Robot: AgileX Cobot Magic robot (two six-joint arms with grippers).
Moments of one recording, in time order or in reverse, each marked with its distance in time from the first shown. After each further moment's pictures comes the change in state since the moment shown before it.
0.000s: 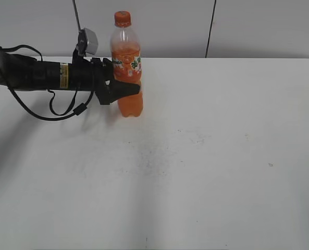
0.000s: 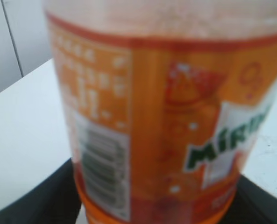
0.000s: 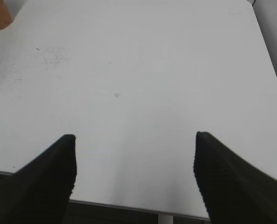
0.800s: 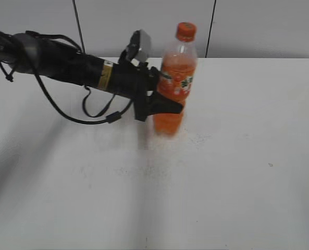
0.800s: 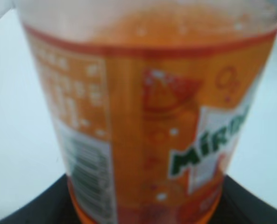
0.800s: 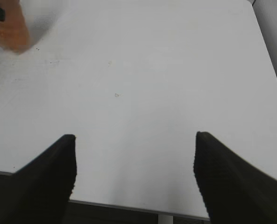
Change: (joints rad) left arm -0.204 -0.091 -0.001 0.208 0.026 -0.111; right arm 0.000 0.000 0.000 0.000 0.000 0.000
